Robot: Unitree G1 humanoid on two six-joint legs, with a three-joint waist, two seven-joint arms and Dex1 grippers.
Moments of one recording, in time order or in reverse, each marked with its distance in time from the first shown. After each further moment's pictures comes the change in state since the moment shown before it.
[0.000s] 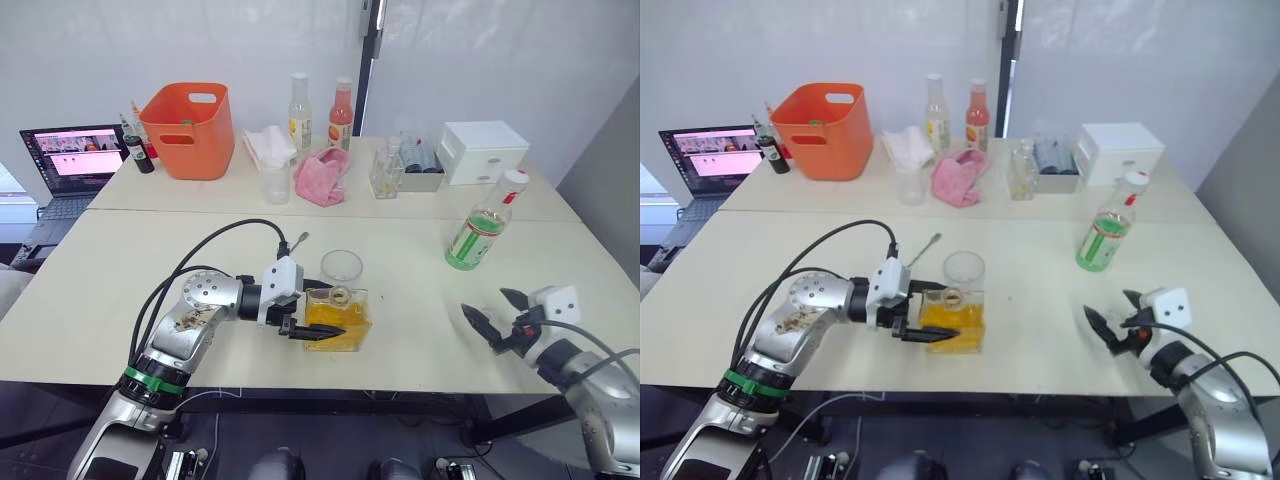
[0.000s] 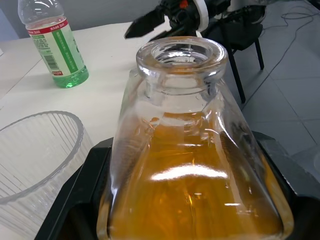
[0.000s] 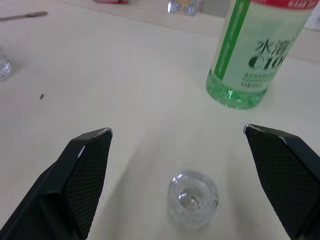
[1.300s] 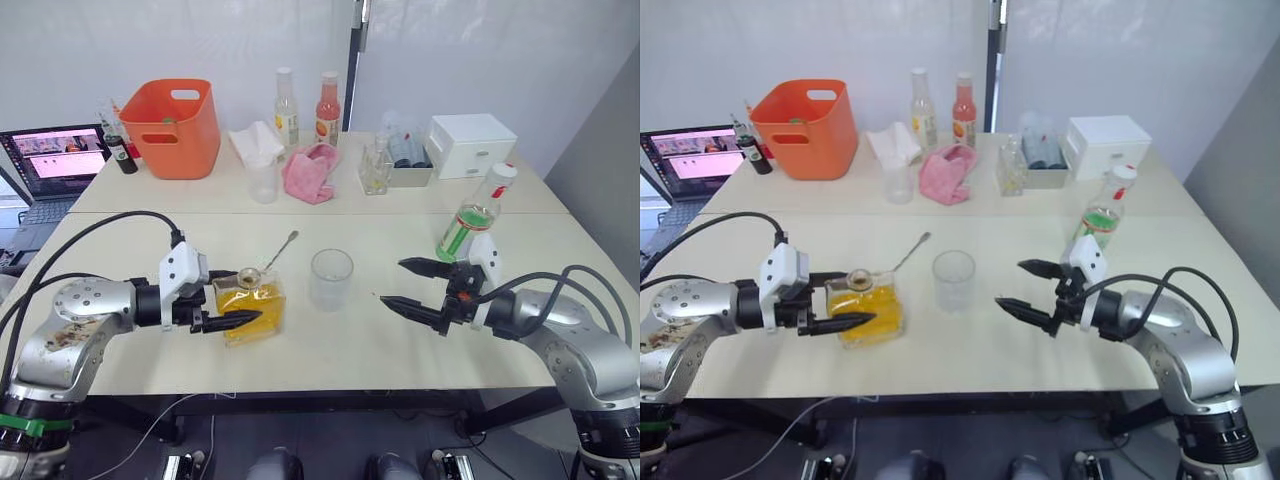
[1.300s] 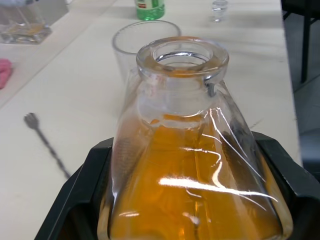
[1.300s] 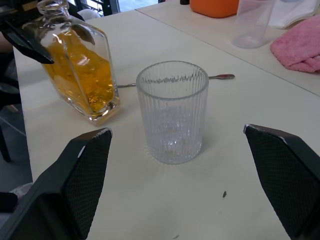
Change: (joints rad) left arm 0.183 0.337 0.325 -0.123 -0.126 0.147 0.082; right arm -0.348 -0.085 0.279 -0.128 0.190 0.292 0.243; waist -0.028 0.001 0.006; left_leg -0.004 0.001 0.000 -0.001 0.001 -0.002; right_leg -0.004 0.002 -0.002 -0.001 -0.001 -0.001
